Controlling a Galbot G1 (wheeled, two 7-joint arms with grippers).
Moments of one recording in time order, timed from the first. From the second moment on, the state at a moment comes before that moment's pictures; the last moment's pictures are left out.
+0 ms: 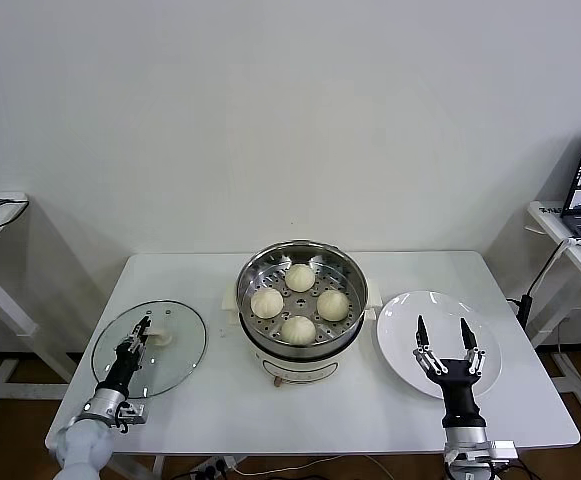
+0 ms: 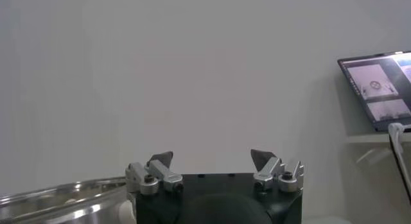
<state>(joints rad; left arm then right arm) 1.12 -1.40 -0.85 -1.26 1.56 -0.41 -0.33 -1.52 1.29 0.56 1.82 0.41 0.51 0.00</state>
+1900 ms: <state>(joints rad) 1.04 -1.24 -0.03 -2.06 1.34 0.47 0.28 -1.53 1.34 0.58 1.81 0.37 0.53 0.00</state>
